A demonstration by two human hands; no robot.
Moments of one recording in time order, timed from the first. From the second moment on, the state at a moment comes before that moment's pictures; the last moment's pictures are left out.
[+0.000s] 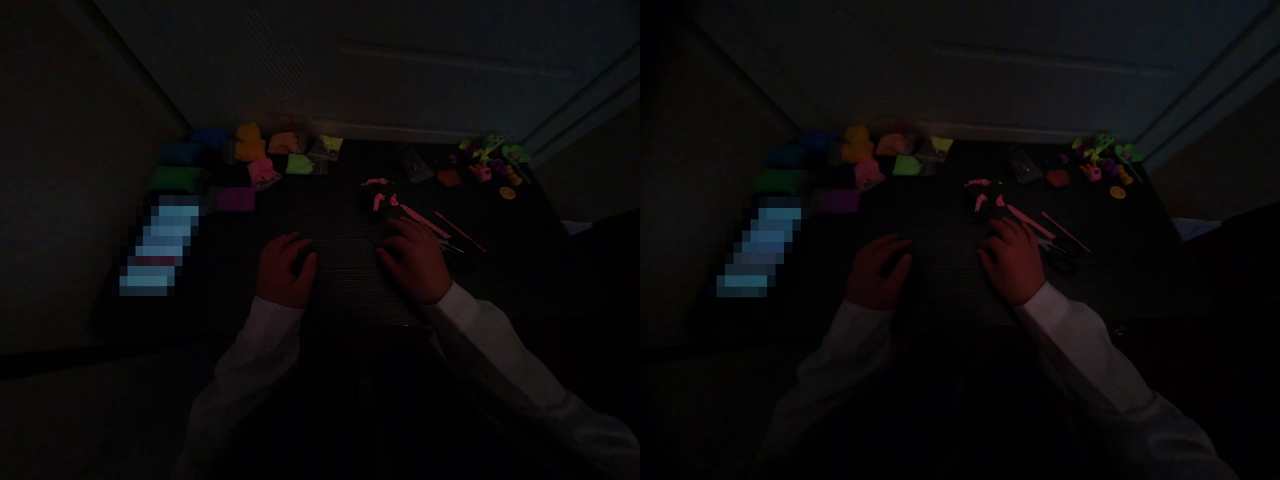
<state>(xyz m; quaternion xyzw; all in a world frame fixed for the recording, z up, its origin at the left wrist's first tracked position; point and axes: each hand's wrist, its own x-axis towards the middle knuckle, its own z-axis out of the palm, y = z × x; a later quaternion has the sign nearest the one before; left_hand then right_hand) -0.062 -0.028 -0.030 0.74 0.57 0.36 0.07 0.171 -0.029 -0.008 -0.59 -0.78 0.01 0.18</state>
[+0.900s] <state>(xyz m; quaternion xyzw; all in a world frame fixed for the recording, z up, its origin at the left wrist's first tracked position) -0.060 -0.029 -0.029 0.73 0.57 0.37 0.06 0.167 -0.040 -0.002 -0.48 -0.87 0.04 0.13</state>
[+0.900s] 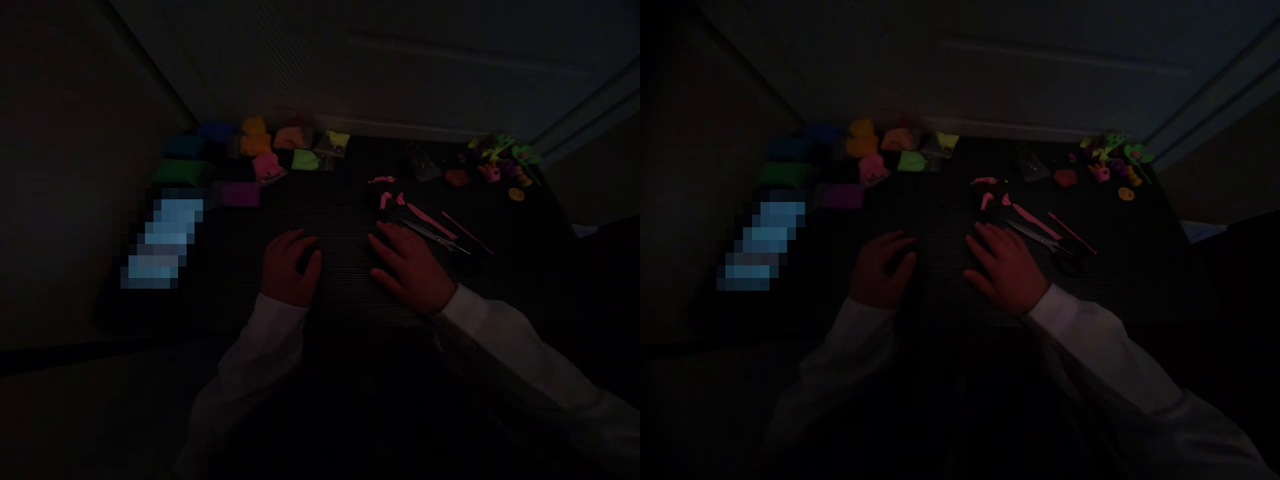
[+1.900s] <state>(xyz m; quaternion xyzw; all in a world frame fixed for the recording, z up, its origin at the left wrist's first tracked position) -0.060 -0.030 -0.029 0.73 0.57 0.38 0.06 0.151 -0.041 0.000 -0.50 -0.86 0.01 0.08</state>
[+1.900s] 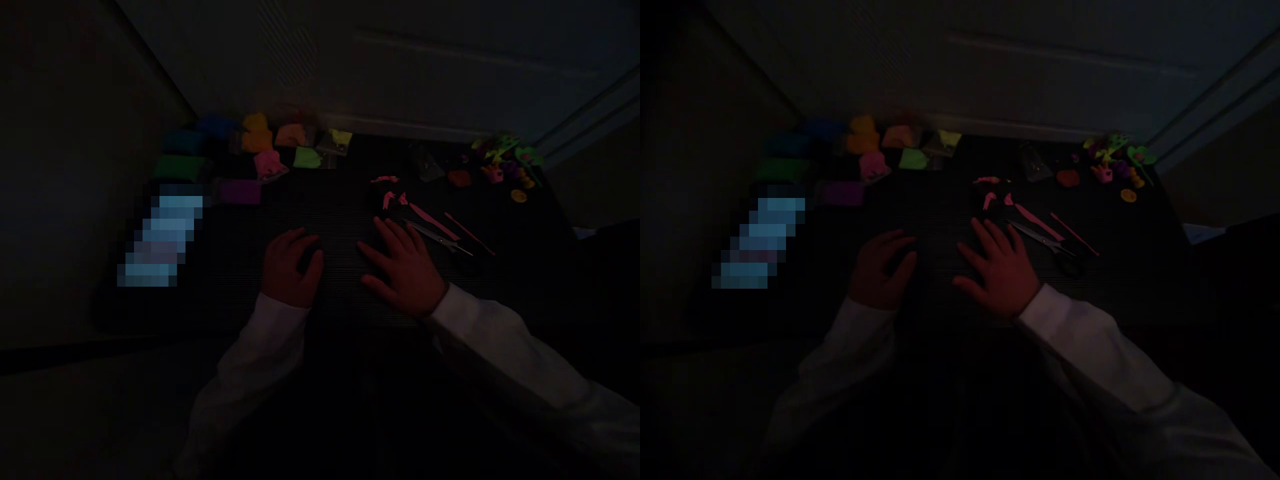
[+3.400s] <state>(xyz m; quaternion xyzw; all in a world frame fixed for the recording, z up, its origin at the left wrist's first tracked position) -0.058 -0.029 -0.027 0.73 0.57 0.38 0.06 0.148 -0.051 0.000 -0.54 -0.84 0.00 0.03</state>
